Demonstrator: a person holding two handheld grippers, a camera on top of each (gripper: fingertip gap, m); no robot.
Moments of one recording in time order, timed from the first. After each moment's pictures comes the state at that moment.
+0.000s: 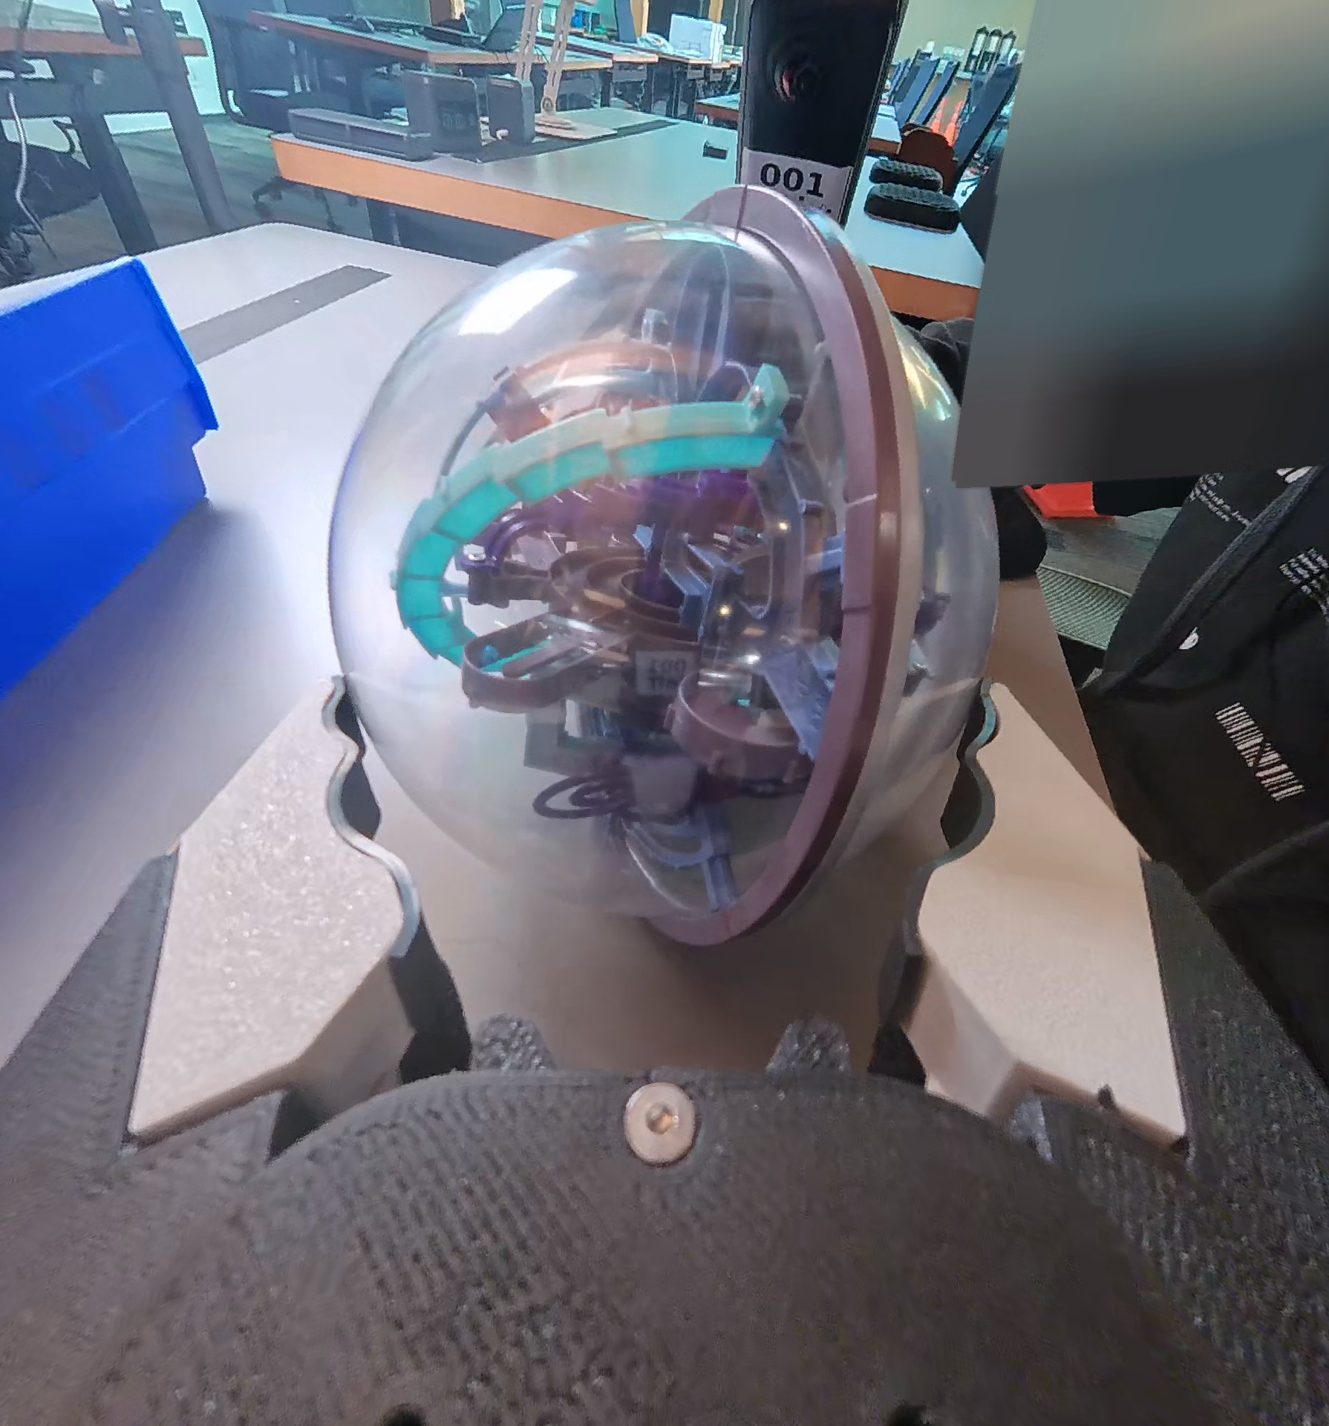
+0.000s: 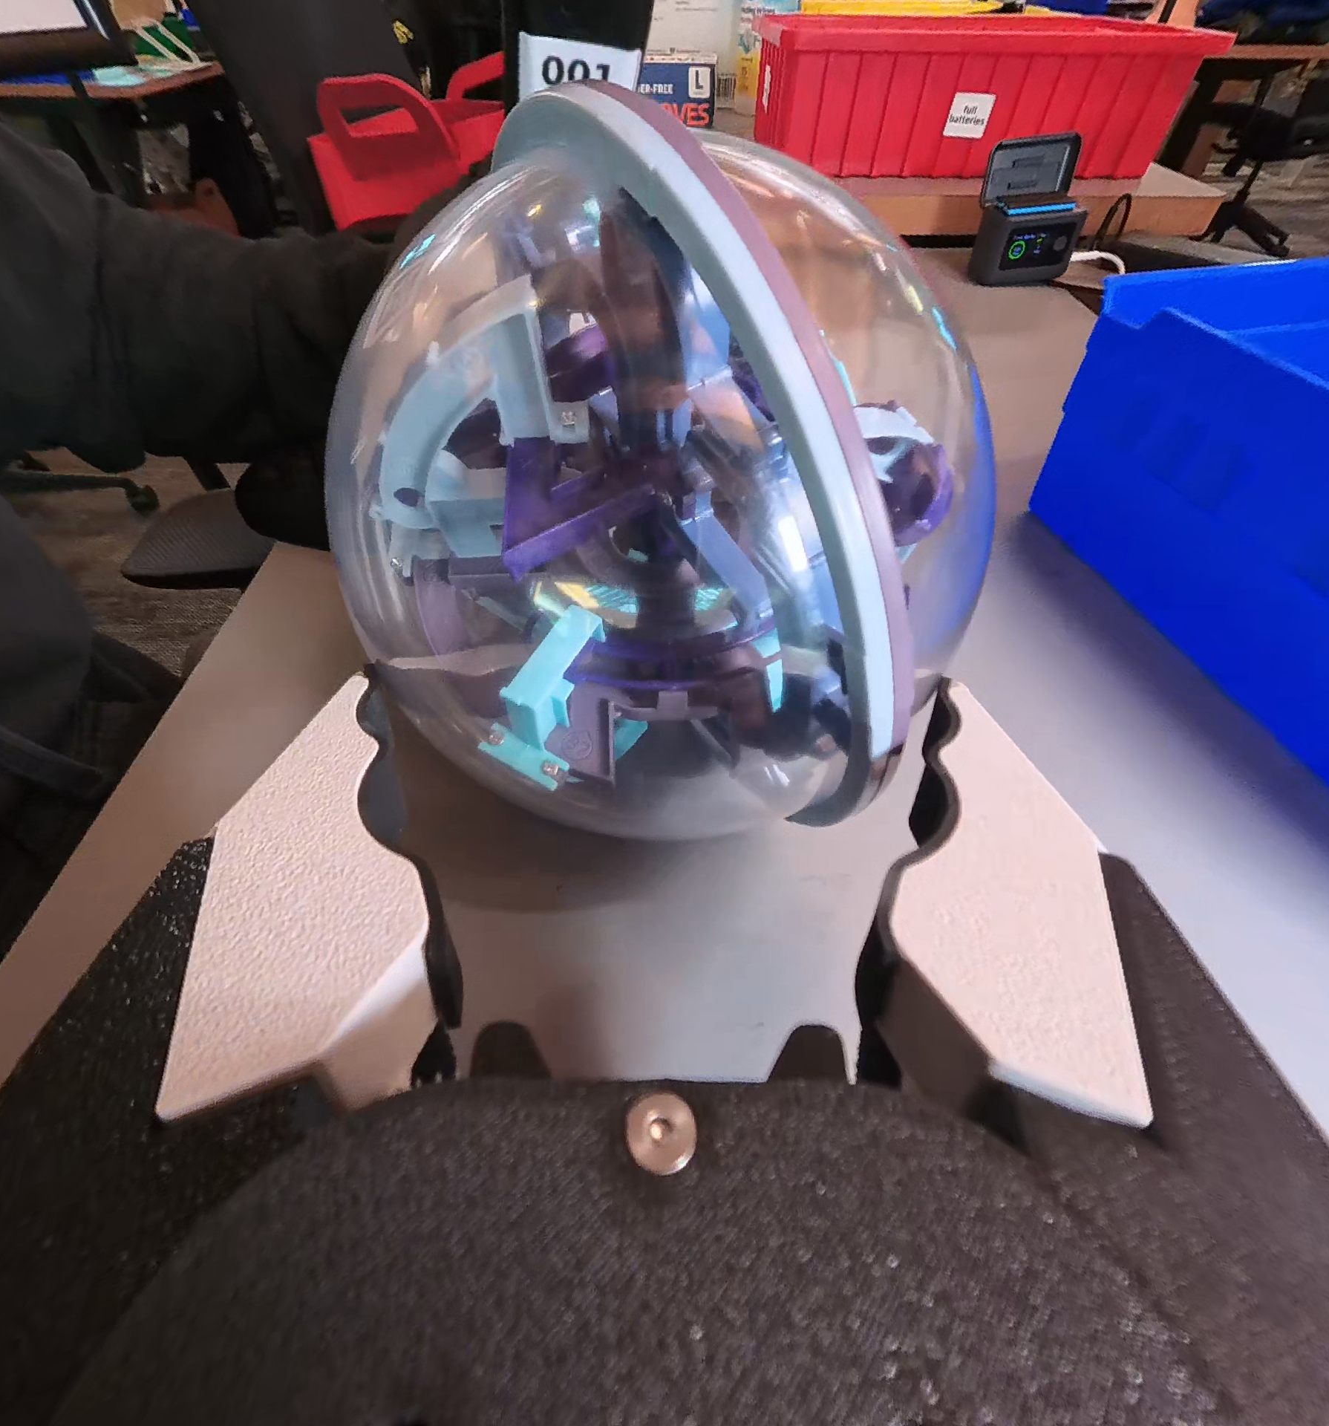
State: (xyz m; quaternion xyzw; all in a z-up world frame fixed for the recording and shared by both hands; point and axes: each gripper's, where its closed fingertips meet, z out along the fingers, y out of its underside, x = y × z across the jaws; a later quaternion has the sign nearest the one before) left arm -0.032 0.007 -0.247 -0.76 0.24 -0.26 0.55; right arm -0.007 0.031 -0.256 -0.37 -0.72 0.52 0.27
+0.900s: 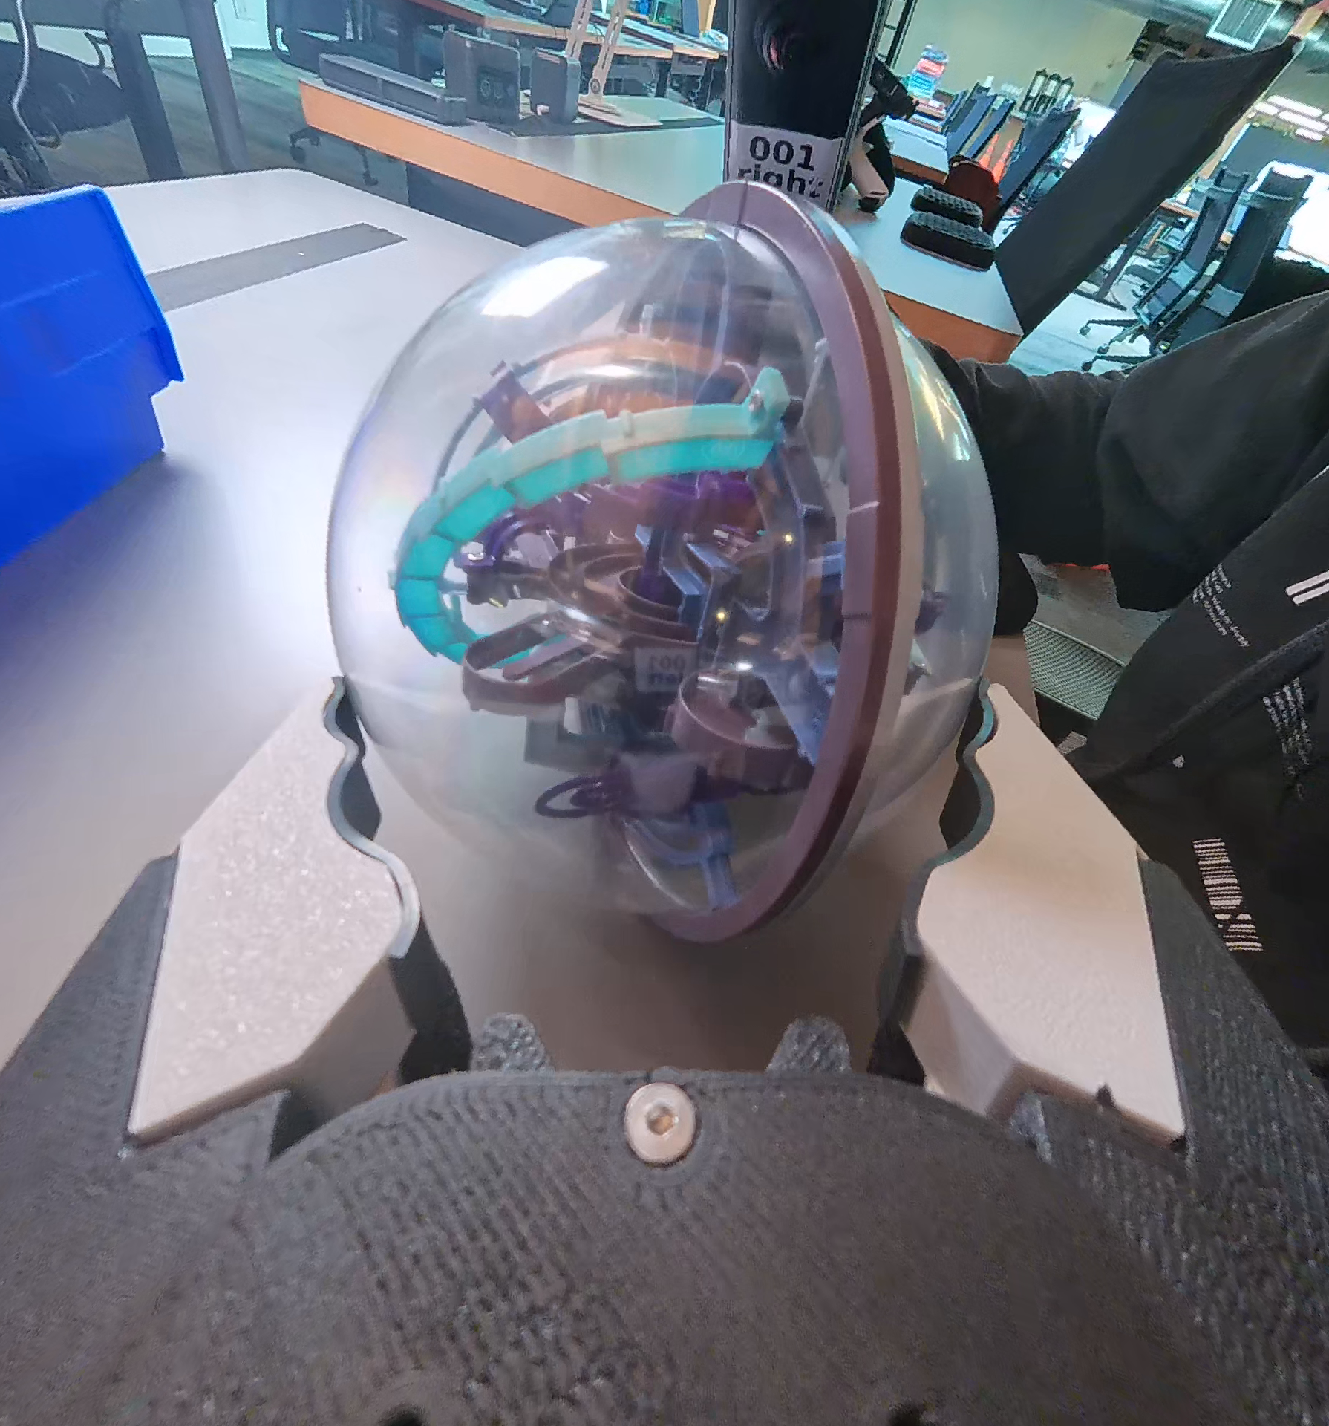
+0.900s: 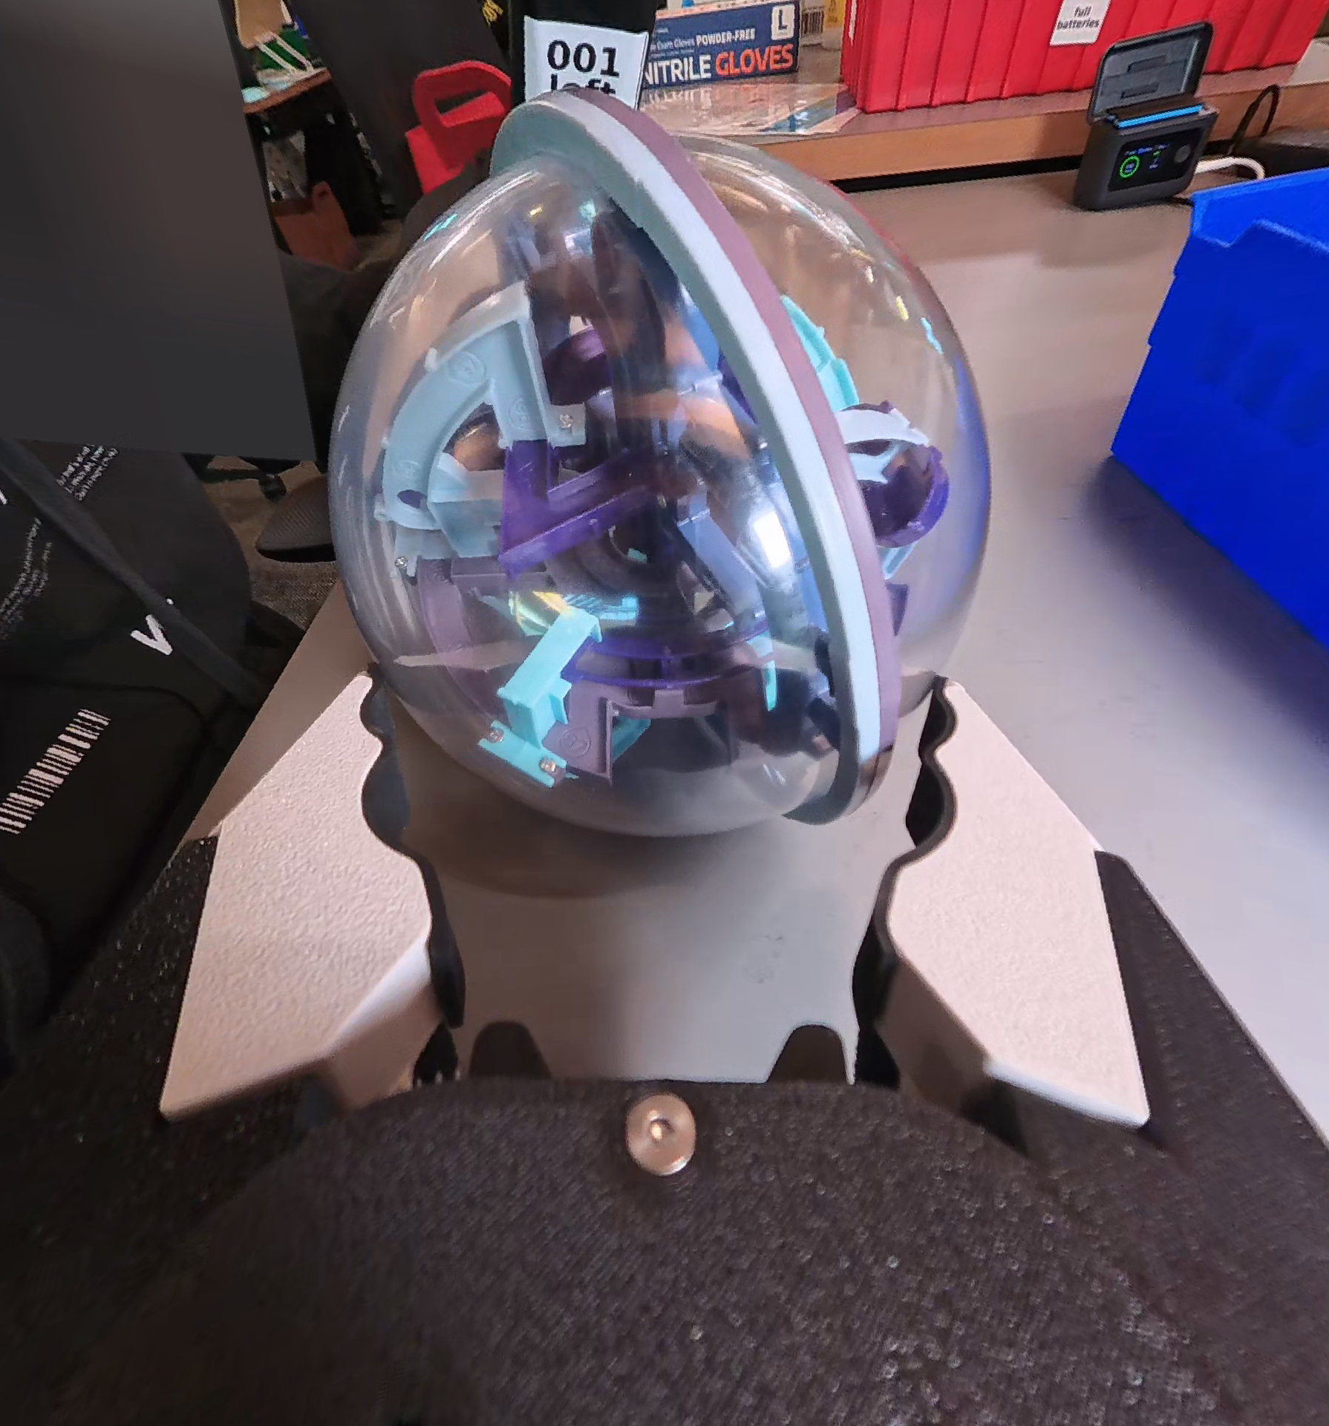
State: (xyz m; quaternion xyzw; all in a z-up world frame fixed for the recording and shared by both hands) left arm -0.010 0.012 -0.246 -0.77 0.19 -0.27 0.54; right arm 0.015 0.040 -0.254 -0.37 -0.73 0.54 0.20
